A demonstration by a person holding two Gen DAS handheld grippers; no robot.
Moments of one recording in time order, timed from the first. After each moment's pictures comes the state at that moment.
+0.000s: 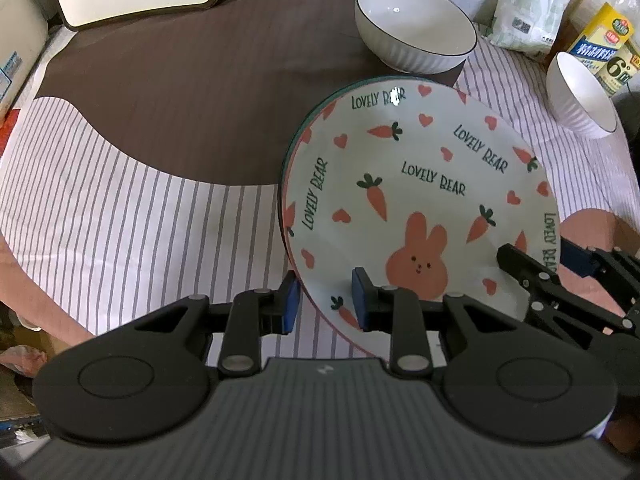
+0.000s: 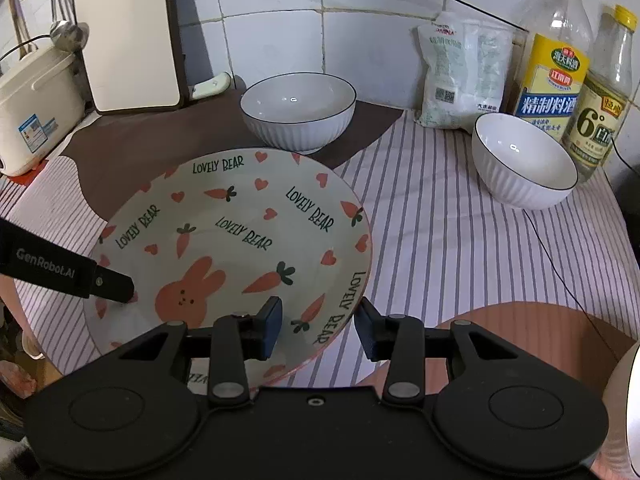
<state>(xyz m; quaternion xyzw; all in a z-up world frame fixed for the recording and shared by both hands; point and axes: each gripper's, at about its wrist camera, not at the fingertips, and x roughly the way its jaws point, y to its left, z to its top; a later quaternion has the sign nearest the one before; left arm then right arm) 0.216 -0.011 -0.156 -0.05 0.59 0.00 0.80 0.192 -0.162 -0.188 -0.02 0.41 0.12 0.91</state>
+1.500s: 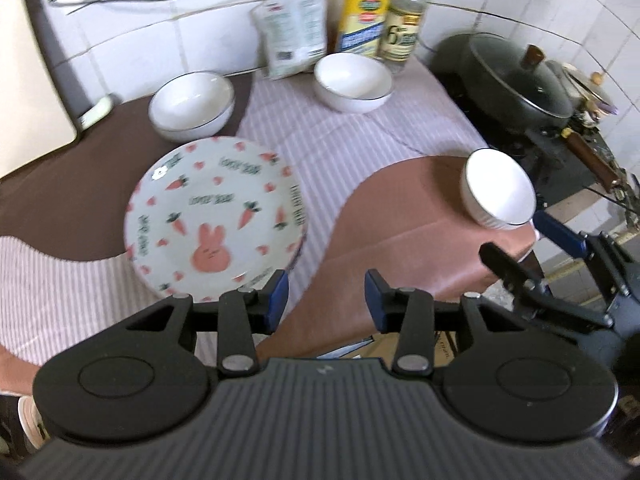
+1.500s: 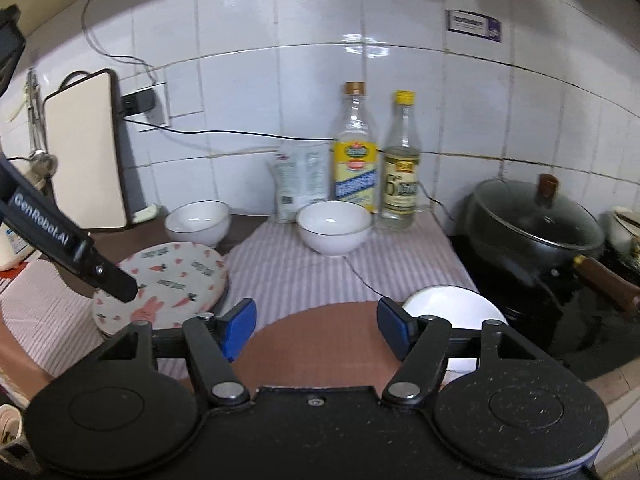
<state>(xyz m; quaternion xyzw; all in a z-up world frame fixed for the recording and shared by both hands) 0.135 -0.131 -0.037 0.05 0.52 -0.19 0.83 0.014 -0.268 -0.132 0.04 0.23 -0.02 0.97</state>
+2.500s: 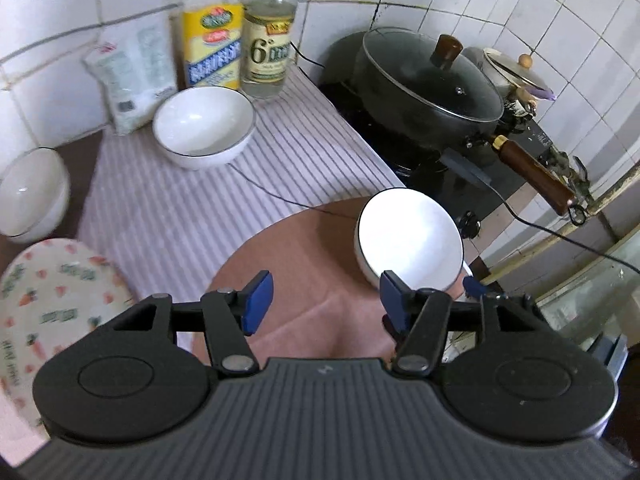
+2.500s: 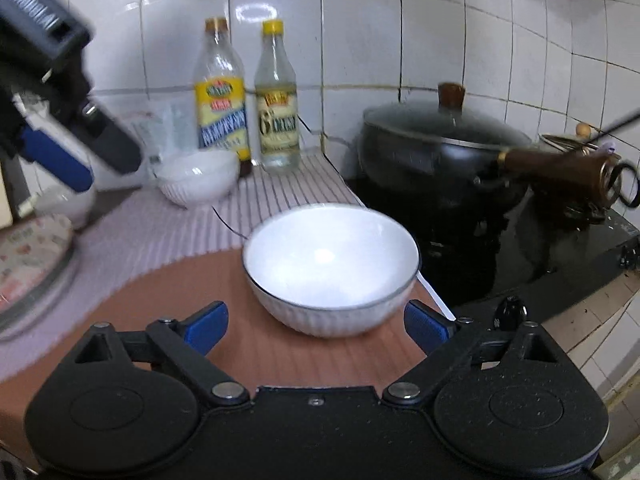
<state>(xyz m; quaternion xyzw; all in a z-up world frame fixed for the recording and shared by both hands) 0.197 -0.262 -0.080 0.05 0.50 -0.32 0.80 0.045 -0.341 -0.236 0.07 0.25 -0.15 0.95</state>
